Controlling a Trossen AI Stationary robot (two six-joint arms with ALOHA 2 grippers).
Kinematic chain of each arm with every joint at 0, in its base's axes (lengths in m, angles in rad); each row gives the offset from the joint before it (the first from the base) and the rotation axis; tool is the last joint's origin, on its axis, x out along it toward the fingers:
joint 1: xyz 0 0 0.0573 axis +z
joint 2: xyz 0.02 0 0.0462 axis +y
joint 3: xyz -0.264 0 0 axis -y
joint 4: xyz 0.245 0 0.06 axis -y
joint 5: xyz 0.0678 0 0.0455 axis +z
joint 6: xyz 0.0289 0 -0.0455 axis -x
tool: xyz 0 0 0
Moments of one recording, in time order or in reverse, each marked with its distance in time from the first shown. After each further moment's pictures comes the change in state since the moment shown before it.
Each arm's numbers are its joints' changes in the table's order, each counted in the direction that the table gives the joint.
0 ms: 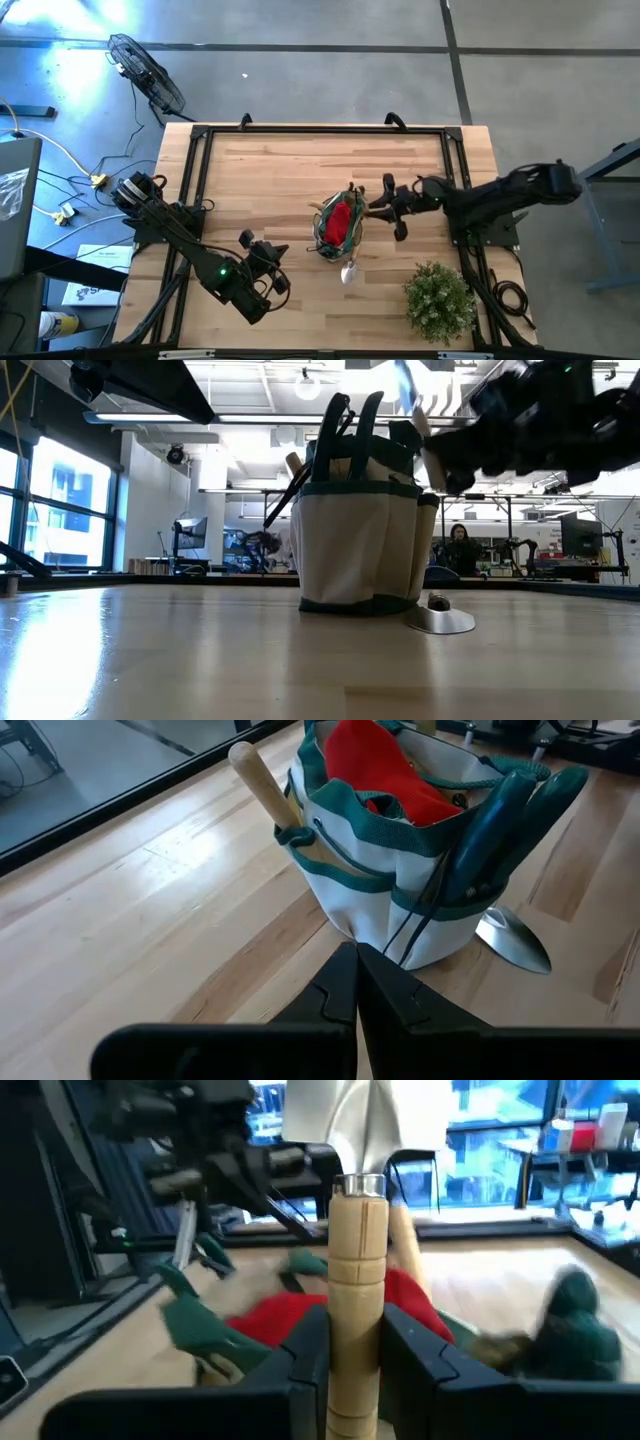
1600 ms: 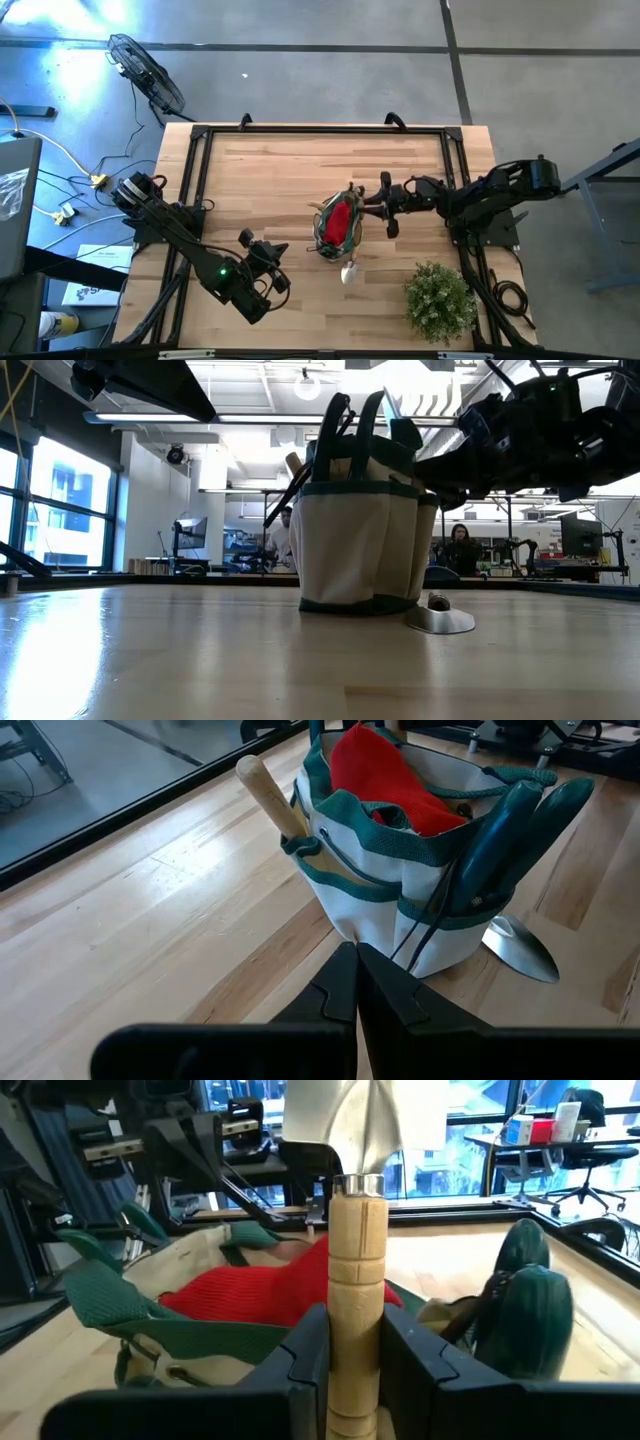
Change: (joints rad) left arm 0.001 0.000 0.000 -0.008 0.025 0.000; right arm -0.025 0.179 0.001 0.151 -0.053 0.030
